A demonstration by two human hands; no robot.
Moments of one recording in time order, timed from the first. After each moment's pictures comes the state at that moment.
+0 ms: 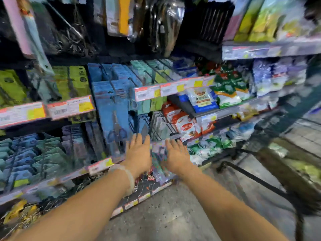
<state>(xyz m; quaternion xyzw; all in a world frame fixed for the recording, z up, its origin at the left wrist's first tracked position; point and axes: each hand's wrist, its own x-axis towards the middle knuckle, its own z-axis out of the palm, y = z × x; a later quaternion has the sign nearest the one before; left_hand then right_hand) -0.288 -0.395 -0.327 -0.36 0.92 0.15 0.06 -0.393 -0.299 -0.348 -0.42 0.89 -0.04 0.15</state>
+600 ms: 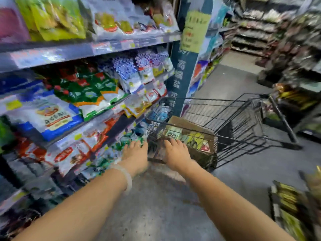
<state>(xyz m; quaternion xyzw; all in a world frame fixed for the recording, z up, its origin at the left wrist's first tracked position) -0.620 -0.071 -0.294 -0.05 0.99 0.06 0.12 -0.659 0.072 -0.300 -0.18 0.98 -0.01 0.08</state>
